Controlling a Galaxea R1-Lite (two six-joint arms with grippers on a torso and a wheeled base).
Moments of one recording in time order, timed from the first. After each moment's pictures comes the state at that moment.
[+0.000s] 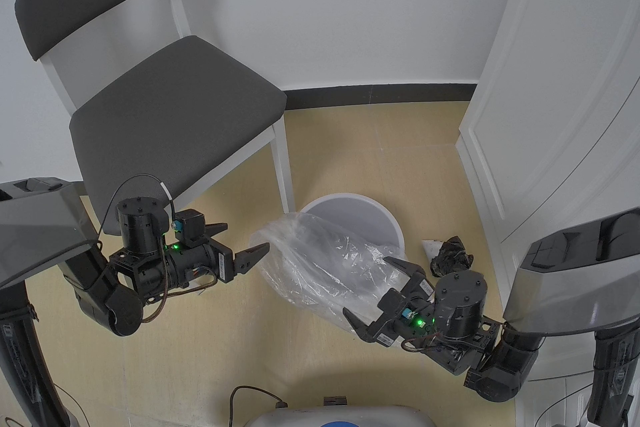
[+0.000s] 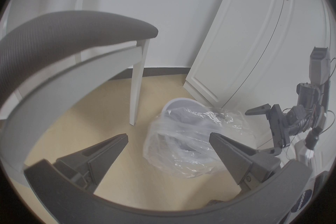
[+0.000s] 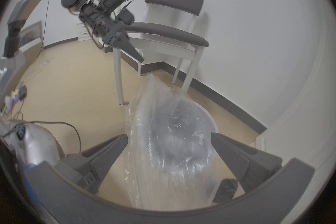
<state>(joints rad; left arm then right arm) -0.28 2.11 -0.60 -1.23 -0.37 0.02 0.74 2.26 -0.49 -1.55 -0.19 -0.55</state>
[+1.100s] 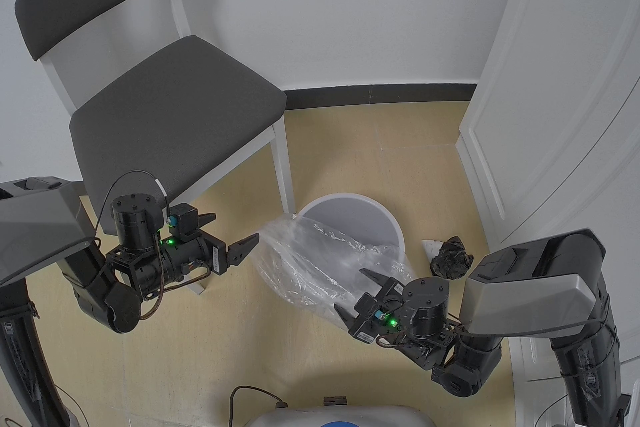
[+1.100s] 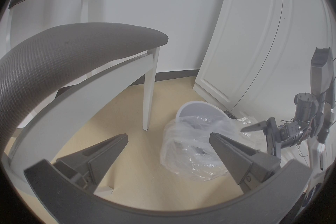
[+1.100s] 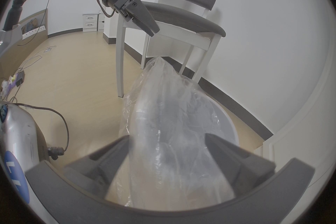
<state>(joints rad) -0.25 2.11 -0.61 -1.26 -0.31 0.08 0.72 2.47 -0.69 -1.55 -0.17 -0.61</state>
